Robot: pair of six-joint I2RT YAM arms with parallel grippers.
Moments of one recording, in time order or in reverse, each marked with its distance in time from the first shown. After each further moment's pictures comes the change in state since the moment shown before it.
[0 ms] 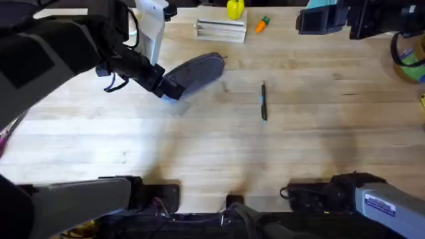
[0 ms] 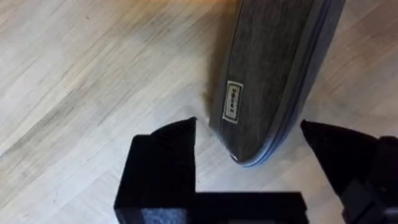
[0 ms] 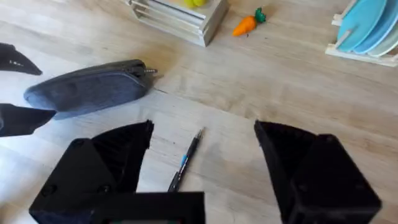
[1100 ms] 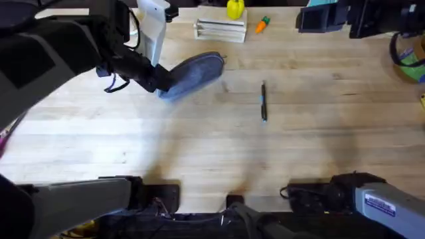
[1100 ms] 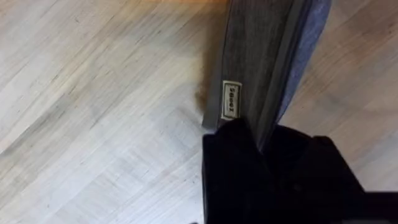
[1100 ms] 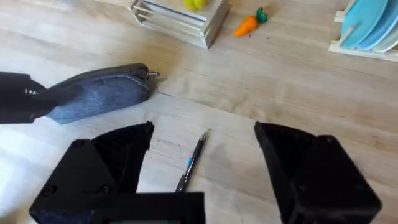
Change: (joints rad) left arm -0.003 0.000 0.000 -0.013 0.018 0.008; right arm 0.000 0.000 0.000 0.000 -0.003 0.034
